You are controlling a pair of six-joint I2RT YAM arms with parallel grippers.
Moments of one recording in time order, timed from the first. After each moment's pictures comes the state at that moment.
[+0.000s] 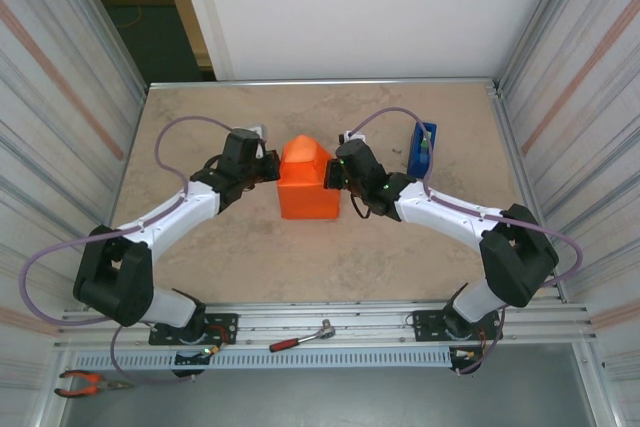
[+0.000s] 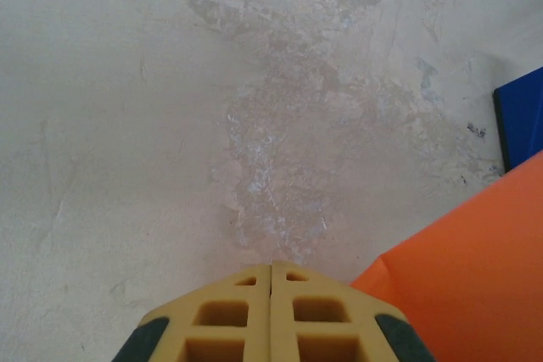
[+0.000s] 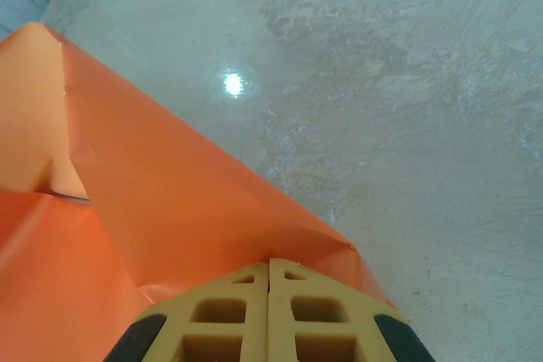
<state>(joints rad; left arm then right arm) -0.48 1.41 0.93 -0.18 0.00 -0.52 0.78 1.53 1.01 -0.10 0.21 0.63</state>
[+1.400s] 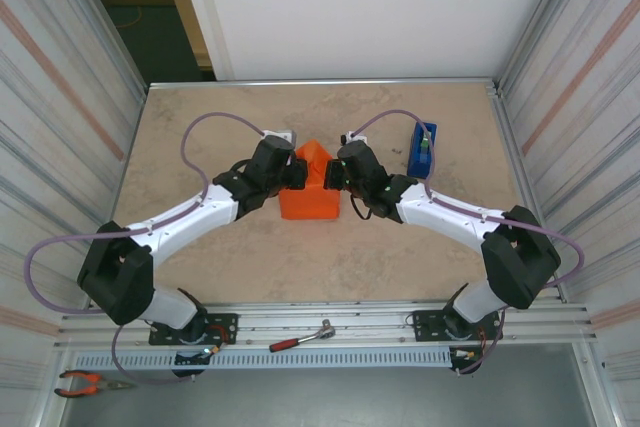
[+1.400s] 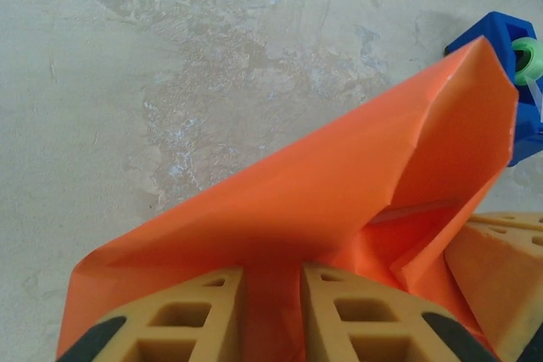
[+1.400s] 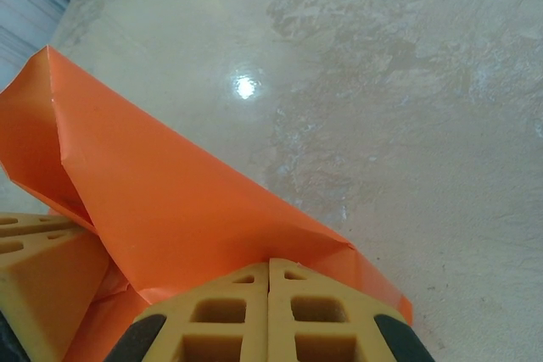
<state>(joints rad) -0.68 1.44 1.00 -0.24 -0.15 -0.54 0.78 1.51 0.99 -0.08 0.19 0.67</state>
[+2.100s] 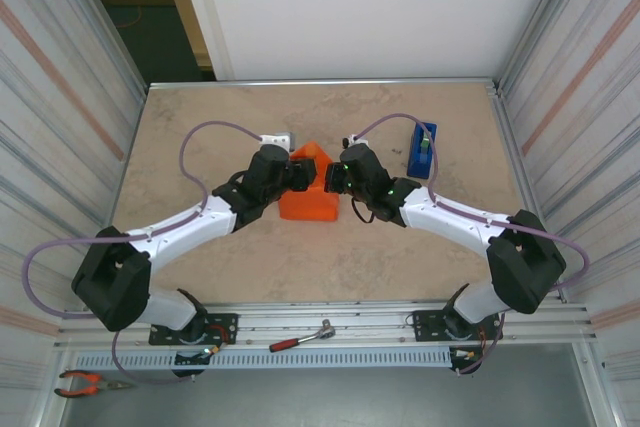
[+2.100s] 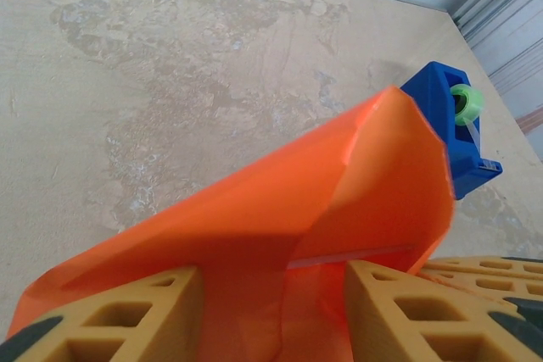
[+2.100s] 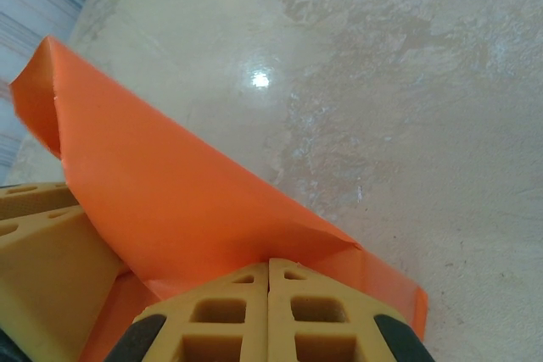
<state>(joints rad) -0.70 1.40 0.88 0.00 -0.16 -0.56 0.79 1.48 0.96 -0.08 0.16 0.72</state>
